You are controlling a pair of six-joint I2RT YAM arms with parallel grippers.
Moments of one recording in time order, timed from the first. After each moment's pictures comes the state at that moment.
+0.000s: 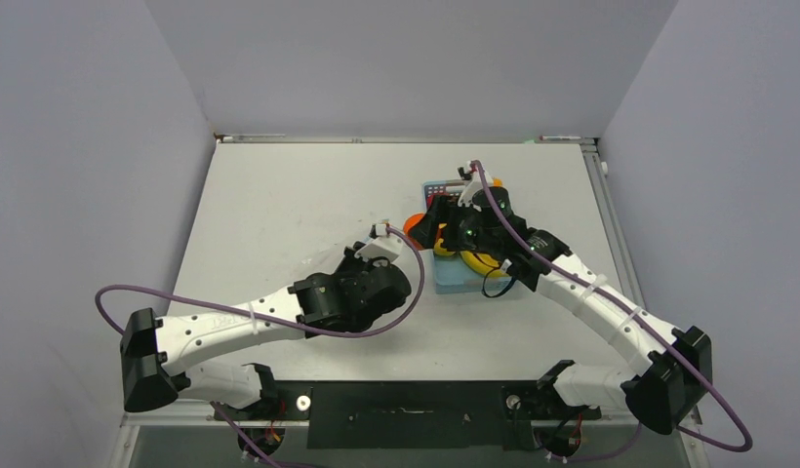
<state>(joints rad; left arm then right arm) -1.22 1.27 1.08 -0.76 -1.08 -0.34 0.66 1.22 1.07 -0.35 -0.07 0.57</state>
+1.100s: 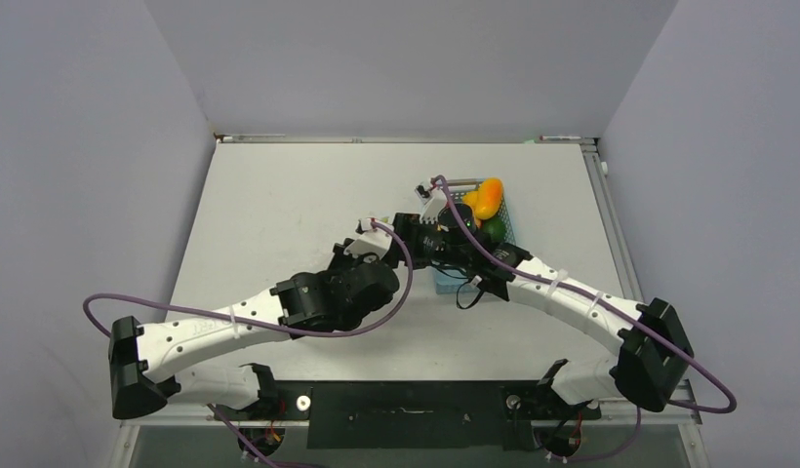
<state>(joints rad) -1.20 1.19 1.08 -0.76 -1.04 -0.36 0.82 1.33 0.99 -0.03 -0.25 0.75</state>
